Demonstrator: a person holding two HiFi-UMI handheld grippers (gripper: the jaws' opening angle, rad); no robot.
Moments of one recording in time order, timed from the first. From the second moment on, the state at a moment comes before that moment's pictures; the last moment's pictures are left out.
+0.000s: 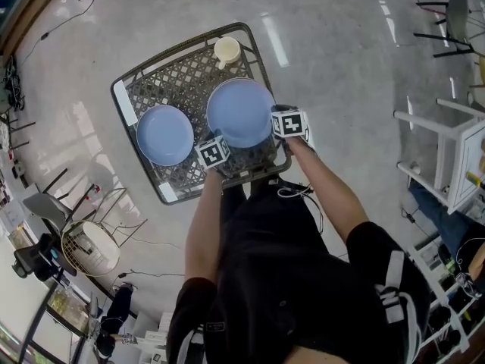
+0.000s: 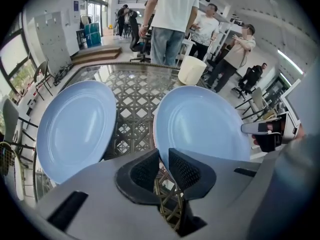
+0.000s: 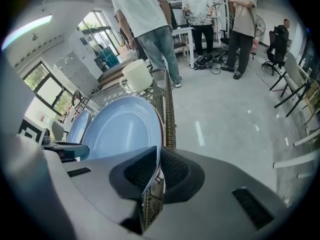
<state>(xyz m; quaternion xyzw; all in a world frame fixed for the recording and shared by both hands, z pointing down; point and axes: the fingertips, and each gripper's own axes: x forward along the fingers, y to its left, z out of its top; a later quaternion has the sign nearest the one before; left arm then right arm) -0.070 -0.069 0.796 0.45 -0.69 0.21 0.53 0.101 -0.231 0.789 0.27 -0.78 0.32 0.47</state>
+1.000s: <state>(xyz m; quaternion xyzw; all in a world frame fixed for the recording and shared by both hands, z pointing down) -0.082 -0.070 0.770 0.45 -0.71 0.20 0.50 0.096 -0.238 0.758 0.30 -0.82 0.28 0.40</state>
